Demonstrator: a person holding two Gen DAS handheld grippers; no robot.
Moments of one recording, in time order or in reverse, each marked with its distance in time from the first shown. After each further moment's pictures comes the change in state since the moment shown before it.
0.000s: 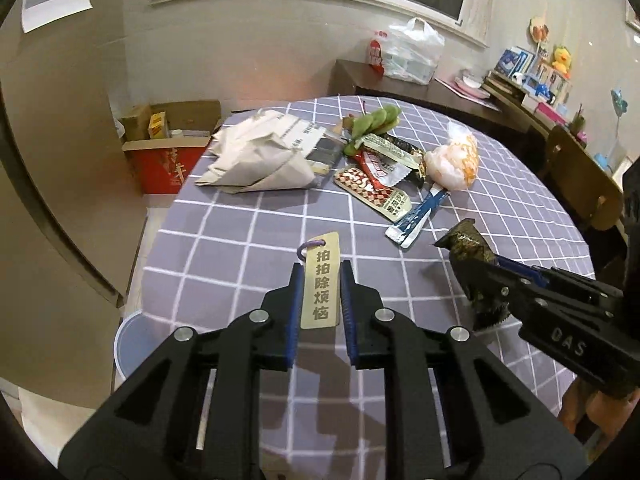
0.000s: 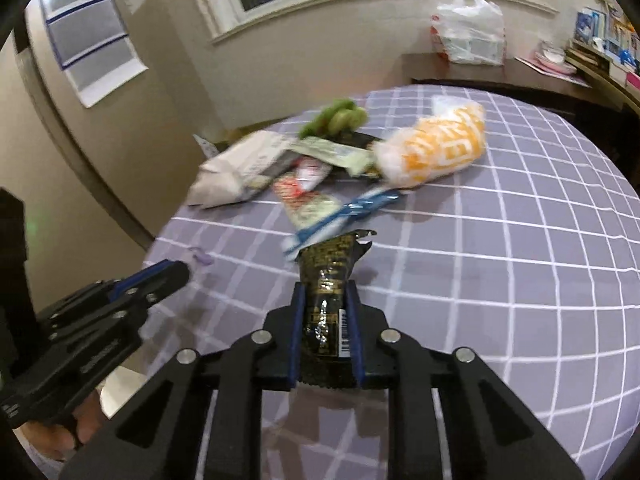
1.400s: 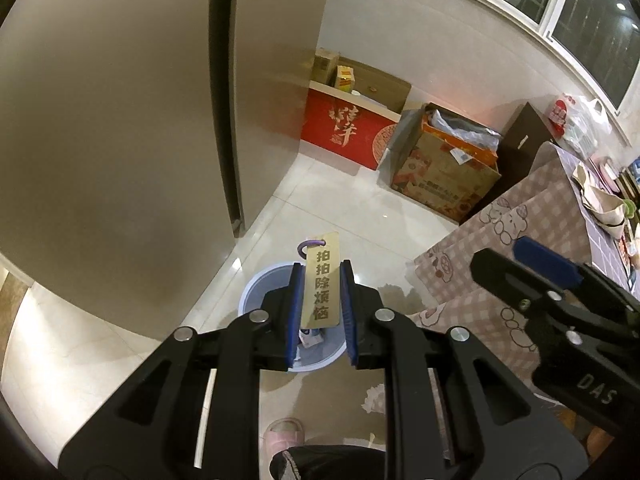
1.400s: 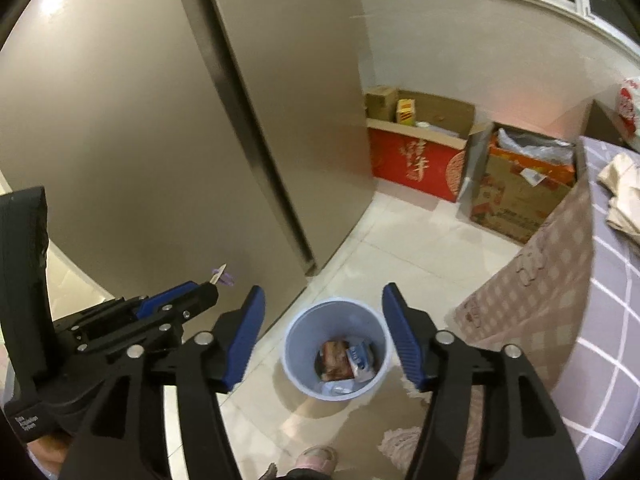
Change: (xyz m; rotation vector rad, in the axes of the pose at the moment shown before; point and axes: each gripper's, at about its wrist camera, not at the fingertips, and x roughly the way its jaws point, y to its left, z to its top) left arm -0.028 0.311 -0.076 -0.415 0.047 0.315; right arm 0.168 0.316 -0.019 -0.360 0.103 0.220
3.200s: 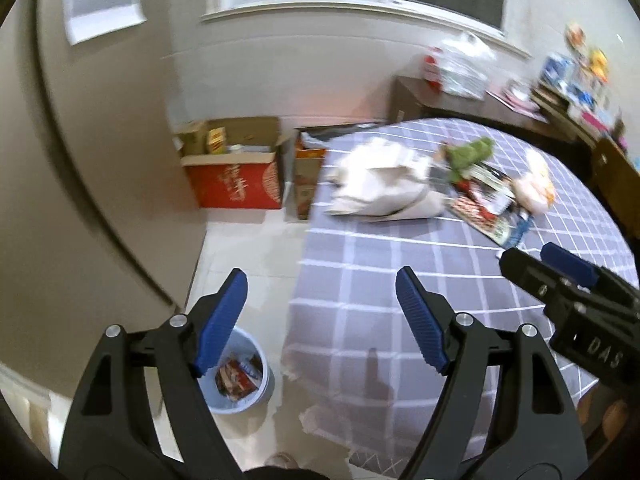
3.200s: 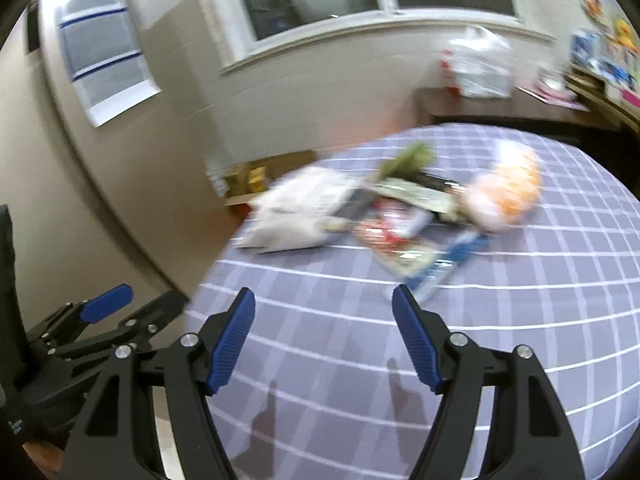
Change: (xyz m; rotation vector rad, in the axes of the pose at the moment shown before) left arm -0.068 -0.261 -0.013 0.436 -0.130 -0.142; right arm -0.194 -0.208 -0.066 0.385 -0.230 -0.293
